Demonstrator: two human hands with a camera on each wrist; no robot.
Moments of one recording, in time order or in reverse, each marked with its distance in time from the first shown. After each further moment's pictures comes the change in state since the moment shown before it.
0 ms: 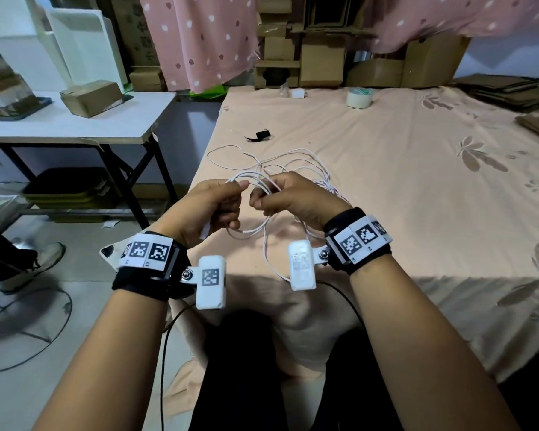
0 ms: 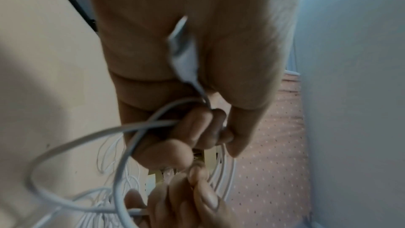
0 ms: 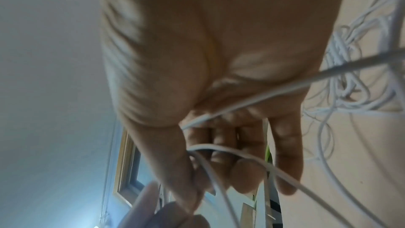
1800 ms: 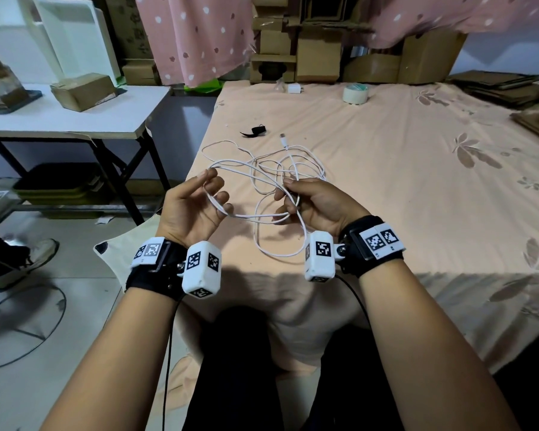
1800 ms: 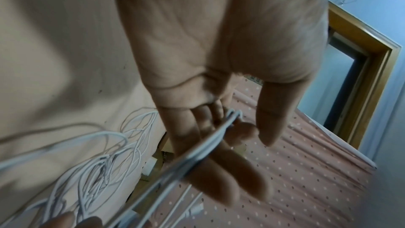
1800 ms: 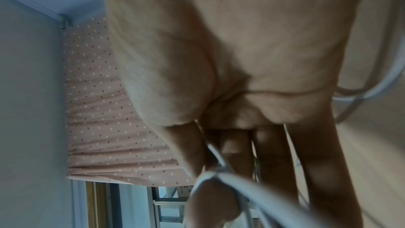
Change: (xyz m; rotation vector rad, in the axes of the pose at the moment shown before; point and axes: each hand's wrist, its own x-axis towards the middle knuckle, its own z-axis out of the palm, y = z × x) left_hand 0.016 -0.033 -0.026 -0.697 -0.190 0.147; right_hand -0.017 0.029 -0.028 0.464 0.158 0.206
